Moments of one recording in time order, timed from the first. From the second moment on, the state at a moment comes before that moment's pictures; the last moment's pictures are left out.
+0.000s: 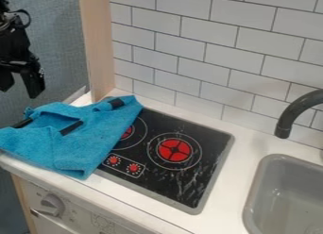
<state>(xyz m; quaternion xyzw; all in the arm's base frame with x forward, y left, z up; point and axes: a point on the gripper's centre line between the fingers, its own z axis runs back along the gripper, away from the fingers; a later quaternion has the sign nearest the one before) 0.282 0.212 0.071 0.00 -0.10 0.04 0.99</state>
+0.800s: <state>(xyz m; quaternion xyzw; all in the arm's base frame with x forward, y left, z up) 0.293 0.189 0.049 -0.03 -0.08 0.05 1.00</state>
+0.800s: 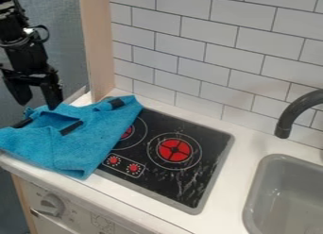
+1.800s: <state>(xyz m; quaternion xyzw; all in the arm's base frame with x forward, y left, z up) 0.337 0.158 0.000 -0.04 -0.06 0.01 1.00</state>
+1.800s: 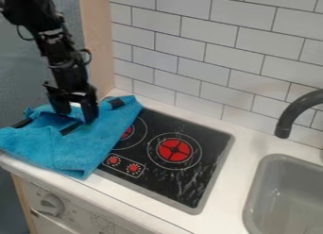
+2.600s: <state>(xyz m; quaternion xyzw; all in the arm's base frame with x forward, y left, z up) 0.340 0.169 -0.021 -0.02 -0.05 0.03 1.00</state>
